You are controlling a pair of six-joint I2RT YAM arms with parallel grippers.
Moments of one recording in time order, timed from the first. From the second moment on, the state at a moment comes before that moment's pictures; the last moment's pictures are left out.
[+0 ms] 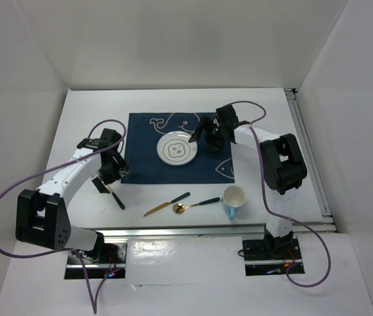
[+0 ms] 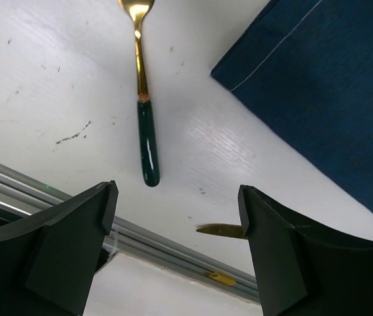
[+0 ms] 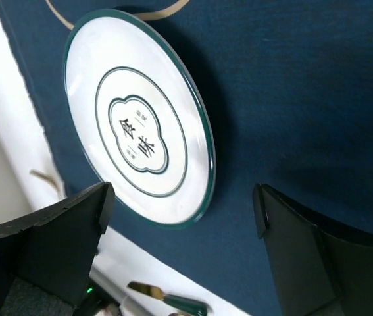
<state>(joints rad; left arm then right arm) -0.19 1.39 1.02 -1.03 -0.17 -0.89 0.33 2.00 1.34 -0.21 -0.39 0.75</state>
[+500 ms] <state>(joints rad) -0.19 1.37 0.76 -0.88 -0.15 -1.01 0.26 1.56 1.25 -0.36 -0.12 0.60</state>
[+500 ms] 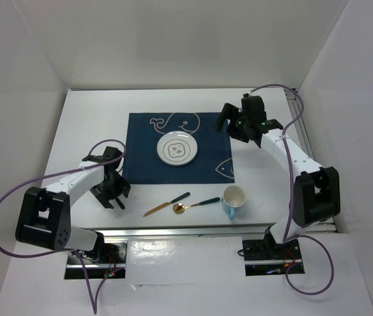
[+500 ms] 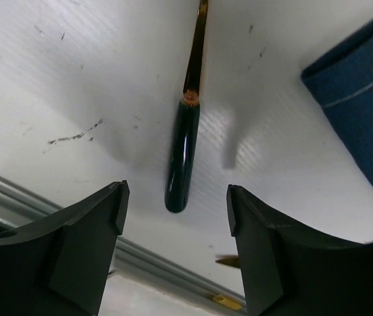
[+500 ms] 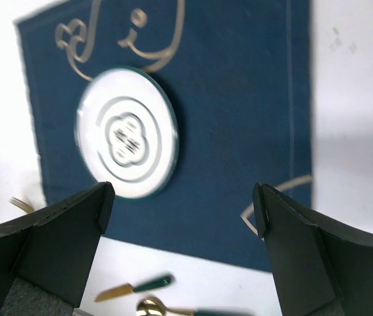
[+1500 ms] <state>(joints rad) -0.29 1.84 1.47 -0.94 -0.31 -0.57 0.15 1.35 1.17 -0.85 0.01 0.53</state>
